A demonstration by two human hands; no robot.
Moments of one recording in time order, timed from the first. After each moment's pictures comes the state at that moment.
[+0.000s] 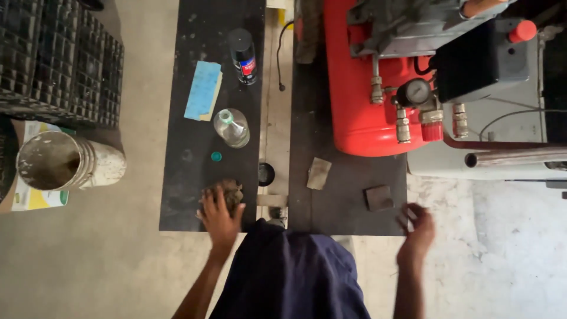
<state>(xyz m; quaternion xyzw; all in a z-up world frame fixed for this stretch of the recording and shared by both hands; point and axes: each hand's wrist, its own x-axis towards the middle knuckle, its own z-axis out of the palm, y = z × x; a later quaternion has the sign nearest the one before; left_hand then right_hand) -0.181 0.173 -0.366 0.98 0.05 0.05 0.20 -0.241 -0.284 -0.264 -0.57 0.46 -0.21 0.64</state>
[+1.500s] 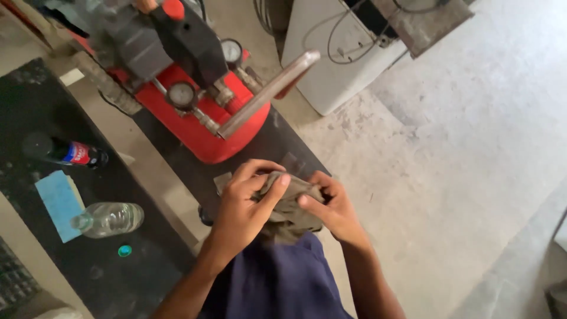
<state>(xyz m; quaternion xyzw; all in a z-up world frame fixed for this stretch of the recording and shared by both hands) -0.110 -0.094 -0.020 0.67 -0.43 -0.17 0.58 -0.279 -0.233 -0.126 -0.62 0.23 -0.17 0.73</state>
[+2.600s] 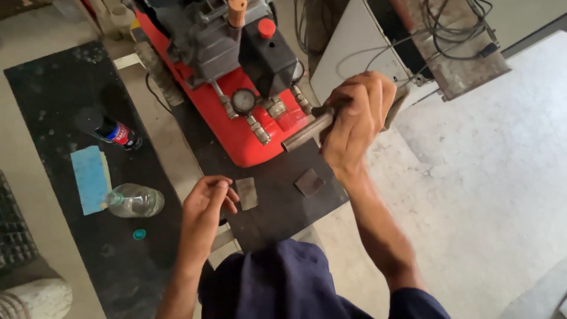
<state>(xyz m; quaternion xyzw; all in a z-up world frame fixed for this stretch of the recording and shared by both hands) -0.067 -0.008 -0.087 0.63 -0.05 -0.28 0.72 -0.099 -0.237 0.030 -0.81 0.05 -0.57 0.16</state>
